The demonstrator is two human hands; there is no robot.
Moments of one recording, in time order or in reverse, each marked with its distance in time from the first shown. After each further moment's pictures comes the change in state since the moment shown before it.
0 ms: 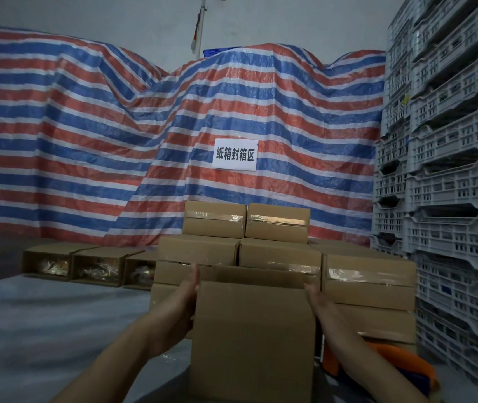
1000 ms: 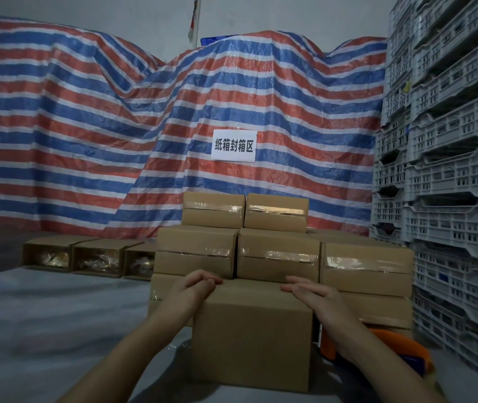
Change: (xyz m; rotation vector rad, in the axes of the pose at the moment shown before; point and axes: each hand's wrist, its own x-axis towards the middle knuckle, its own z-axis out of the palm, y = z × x) left_hand 0.006 -0.008 0.017 0.349 0.276 0.157; right_hand 0.000 -0.002 0.000 0.140 -0.007 -0.134
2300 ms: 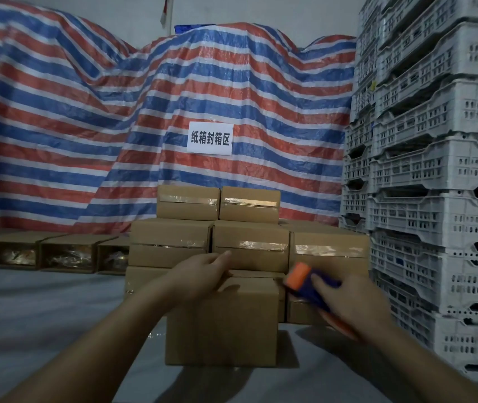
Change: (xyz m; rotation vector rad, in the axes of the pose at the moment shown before) left_hand 0.000 0.055 0.031 0.399 -0.240 0.045; right_hand -0.023 0.008 -0.085 -1.059 0.454 0.101
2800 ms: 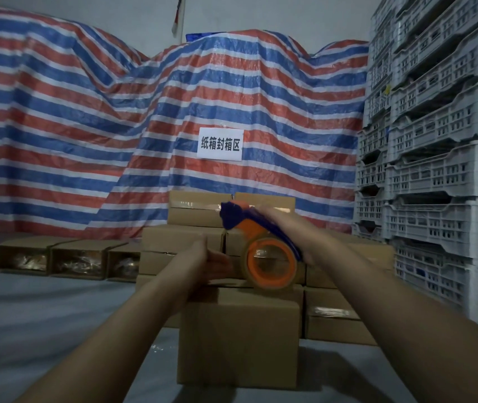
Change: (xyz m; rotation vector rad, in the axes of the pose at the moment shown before) left_hand 0.008 0.001 -0.019 -0.671 0.141 -0.198; right_hand 0.070 -0.154 -0.023 0.837 -0.543 -0.166
